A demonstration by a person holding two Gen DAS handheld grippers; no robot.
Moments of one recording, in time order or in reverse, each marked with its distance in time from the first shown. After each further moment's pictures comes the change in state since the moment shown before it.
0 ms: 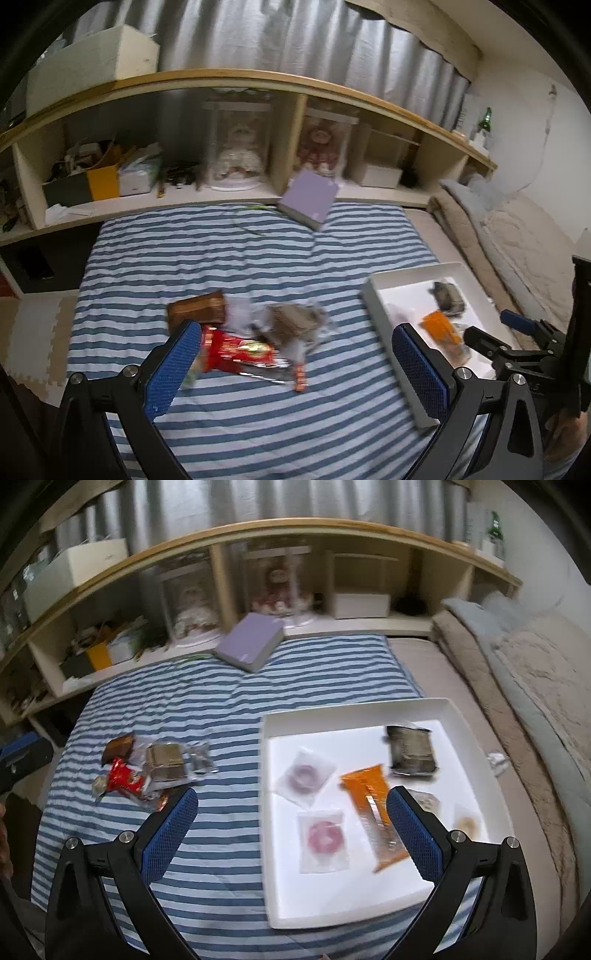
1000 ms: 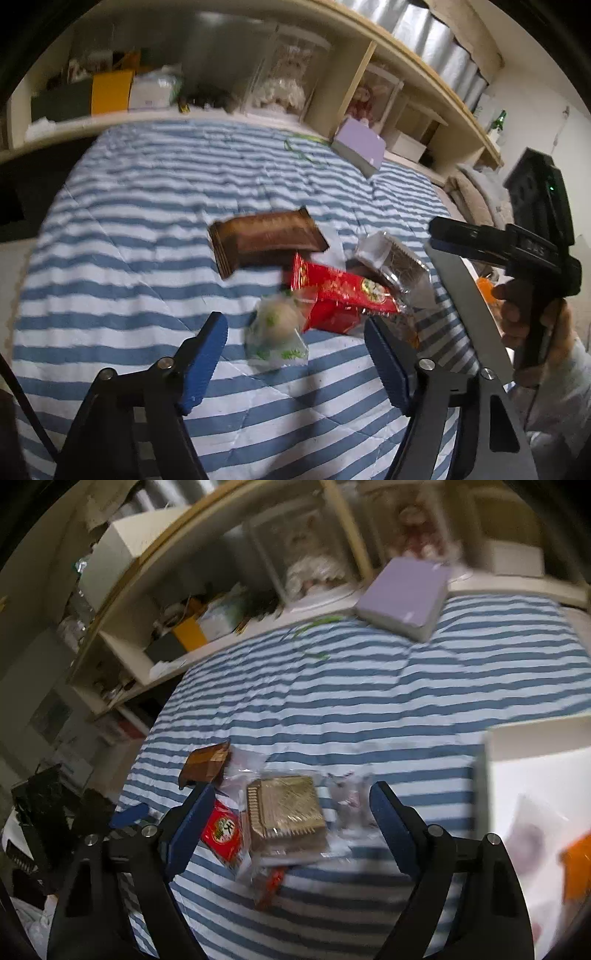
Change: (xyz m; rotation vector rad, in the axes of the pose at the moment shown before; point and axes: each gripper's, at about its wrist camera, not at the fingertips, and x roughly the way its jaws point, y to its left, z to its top) left arm 0.138 0.141 -0.071 -0.107 0.108 -0.146; right arm 0.164 0.096 0.030 -0.009 0.113 0.519
